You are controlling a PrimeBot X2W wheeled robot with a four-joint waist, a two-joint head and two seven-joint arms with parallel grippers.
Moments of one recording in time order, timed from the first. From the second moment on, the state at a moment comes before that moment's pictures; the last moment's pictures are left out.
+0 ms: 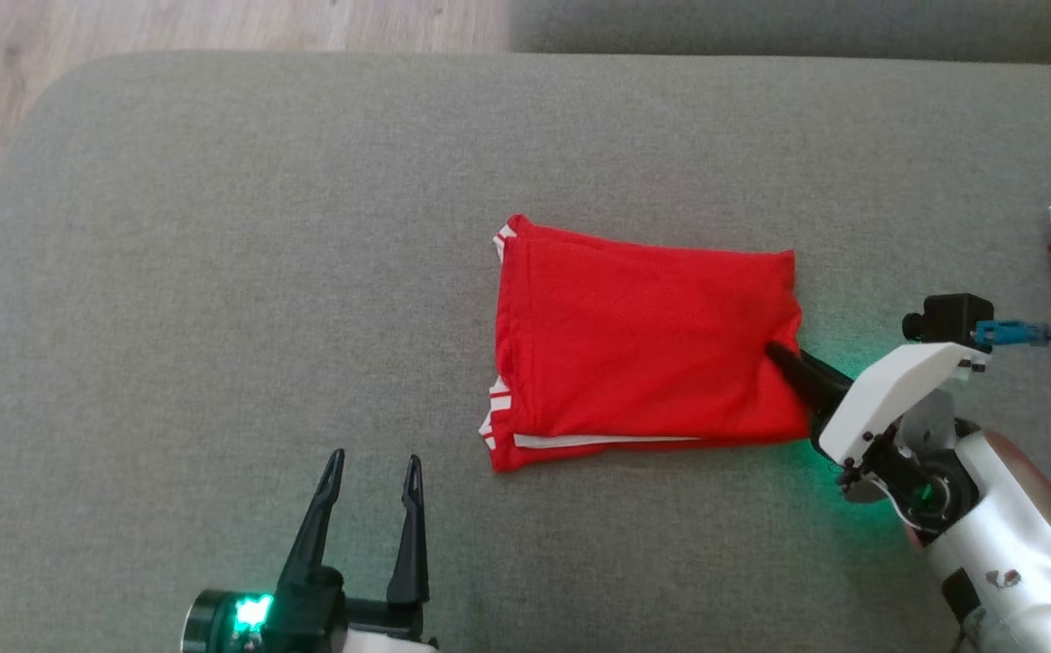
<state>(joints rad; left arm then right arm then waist) 0.09 0.06 -0.37 0.12 -0.12 0.19 -0.25 -0.42 -0.29 0.42 0.62 1.00 0.13 0.33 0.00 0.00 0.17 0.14</state>
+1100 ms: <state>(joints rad) -0.15 0.06 -0.30 0.05 -0.11 0.15 -0.25 -0.65 -0.88 0.23 0.41 0.92 0.13 0.26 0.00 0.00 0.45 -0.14</state>
